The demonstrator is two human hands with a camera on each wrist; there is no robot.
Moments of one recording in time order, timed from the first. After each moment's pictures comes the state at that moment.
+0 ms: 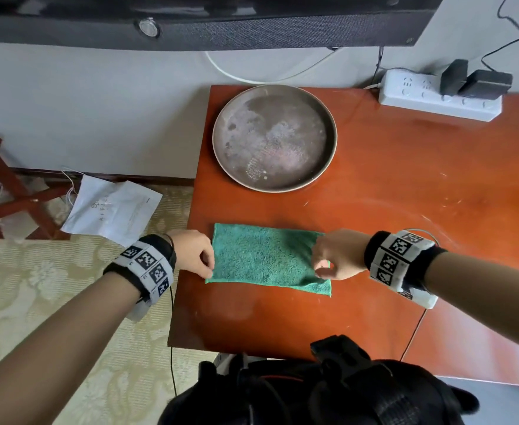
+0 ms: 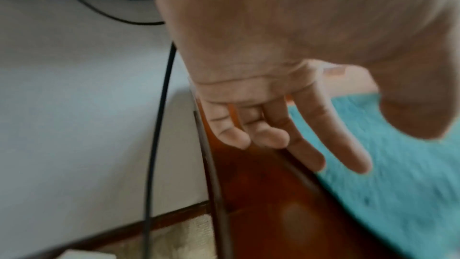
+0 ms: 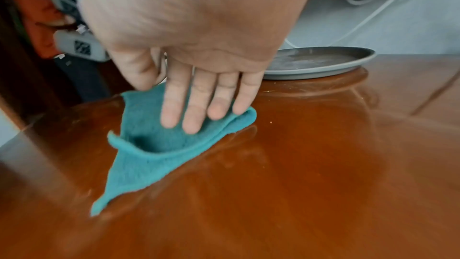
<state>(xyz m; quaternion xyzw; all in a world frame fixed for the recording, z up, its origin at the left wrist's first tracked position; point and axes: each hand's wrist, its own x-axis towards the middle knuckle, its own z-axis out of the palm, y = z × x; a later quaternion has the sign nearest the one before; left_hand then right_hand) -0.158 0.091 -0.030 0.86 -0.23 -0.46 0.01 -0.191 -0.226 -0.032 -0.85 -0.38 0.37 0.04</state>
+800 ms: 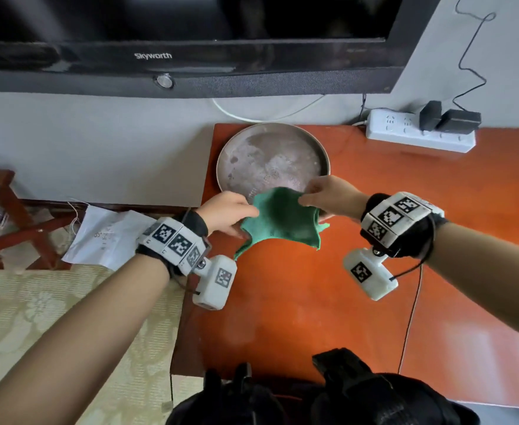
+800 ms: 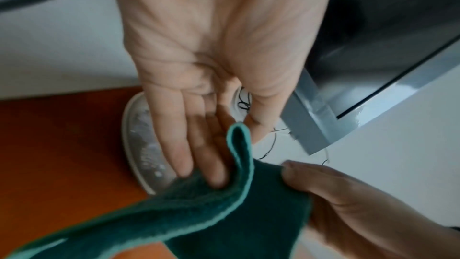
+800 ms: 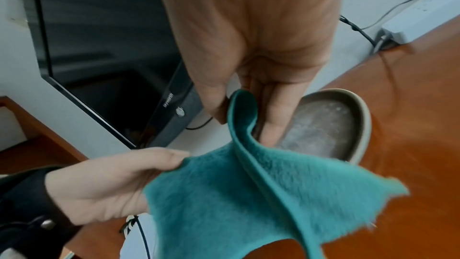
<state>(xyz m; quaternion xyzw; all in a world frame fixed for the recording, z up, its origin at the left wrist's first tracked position) -0.114 0.010 0.054 0.83 0.07 -0.33 0.45 -0.114 -0.203 0.055 -0.87 0.06 0.27 0.41</state>
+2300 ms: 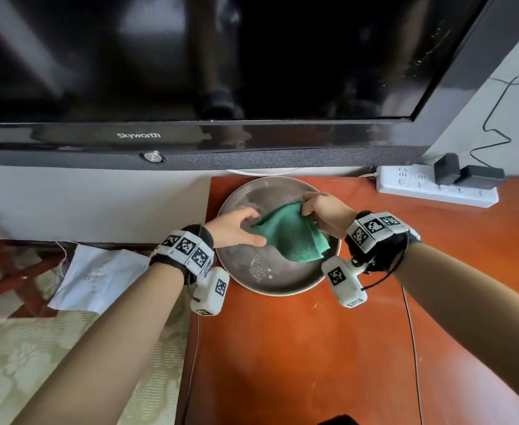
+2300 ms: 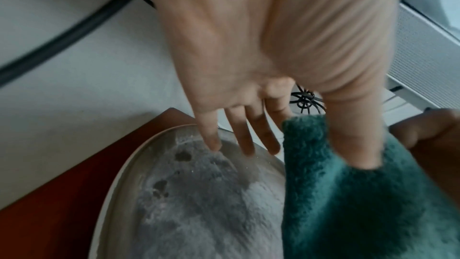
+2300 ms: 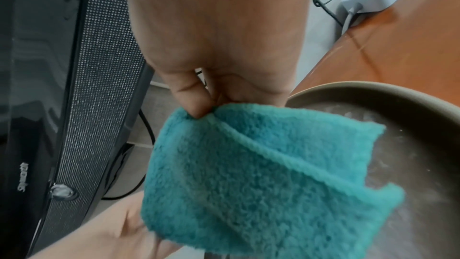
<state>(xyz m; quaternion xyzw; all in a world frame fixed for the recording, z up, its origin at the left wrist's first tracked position) 0.040 0.014 0.007 0.87 -0.11 -0.34 0.32 0.027 -0.198 0.019 -0.70 0.17 0.25 0.65</state>
